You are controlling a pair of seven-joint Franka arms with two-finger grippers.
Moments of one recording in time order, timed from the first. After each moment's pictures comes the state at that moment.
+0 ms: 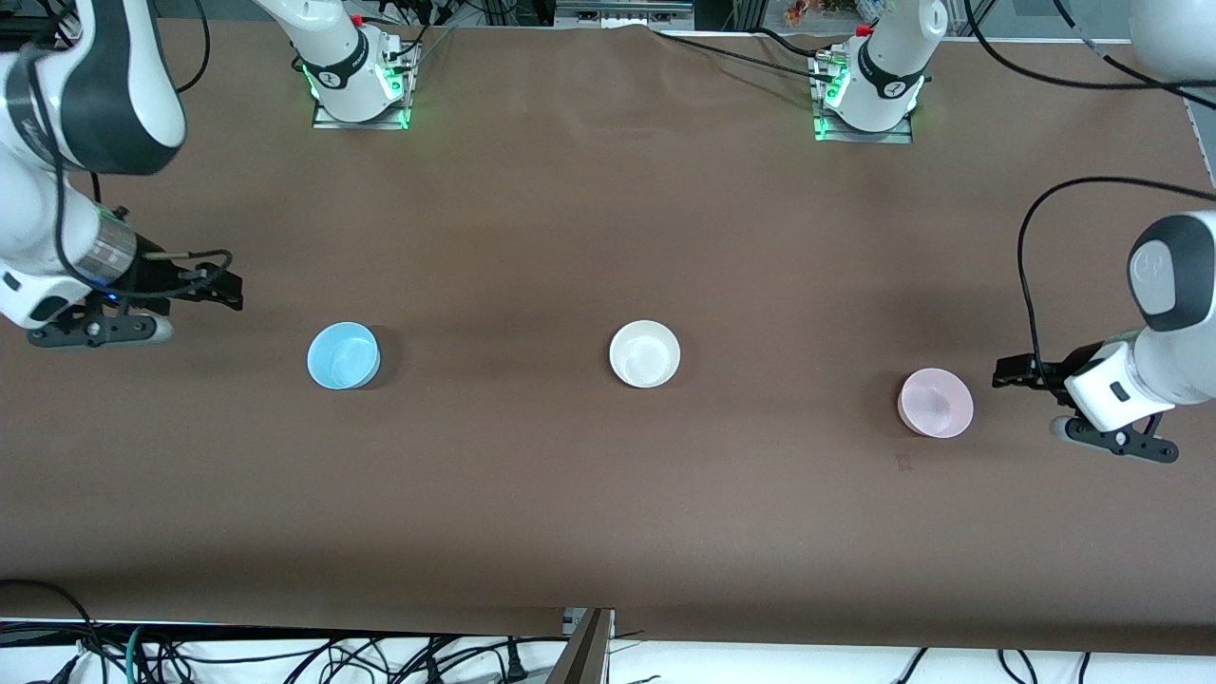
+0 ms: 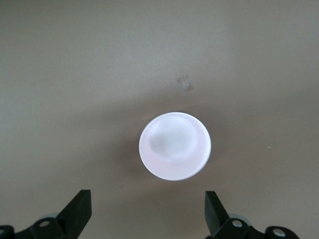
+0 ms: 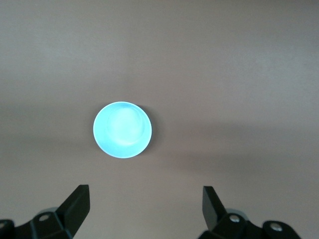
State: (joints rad) left arm 0.14 0.53 -0.04 -1.46 0.00 1.87 0.38; right arm -0.01 0.15 0.04 -1.81 -0.04 1.91 -0.05
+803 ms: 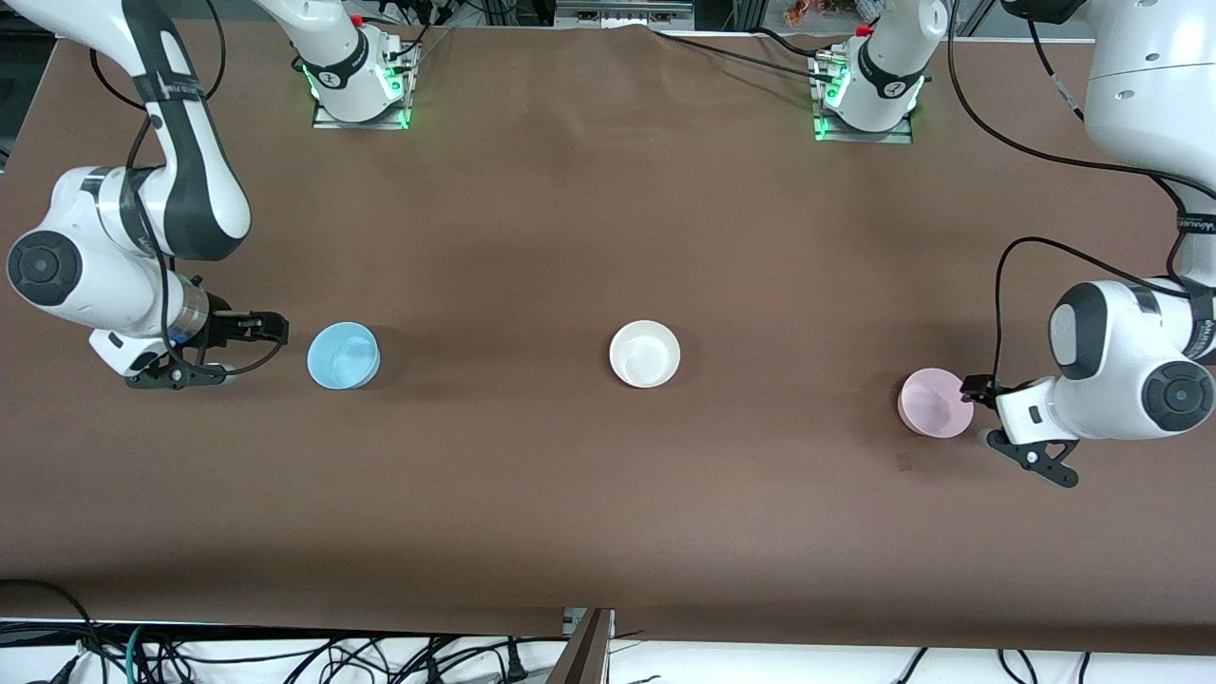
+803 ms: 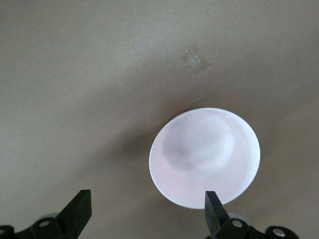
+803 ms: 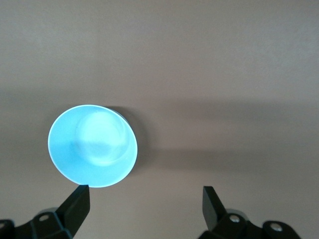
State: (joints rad) left arm 0.13 0.67 -0.05 -1.51 0.12 2.03 0.57; right arm -0.02 0.33 0.01 -1.90 -0.02 2.11 -0.05
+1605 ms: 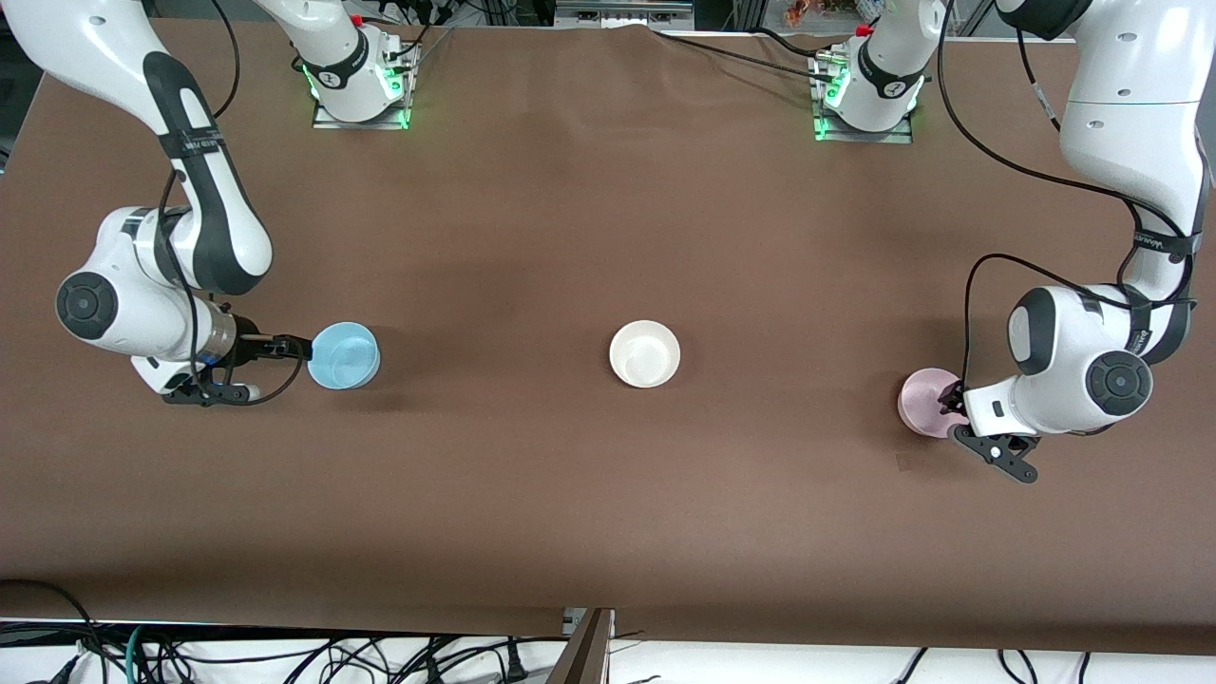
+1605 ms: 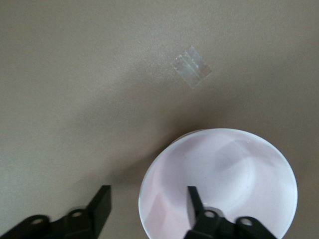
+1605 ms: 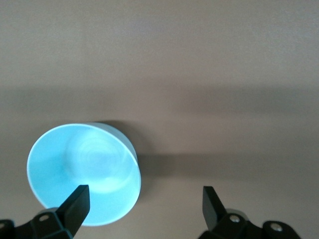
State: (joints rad) left arm 0.13 0.70 -0.05 -1.63 0.12 2.26 0.63; right arm -0.02 0.45 0.00 -1.90 0.05 2.23 -0.05
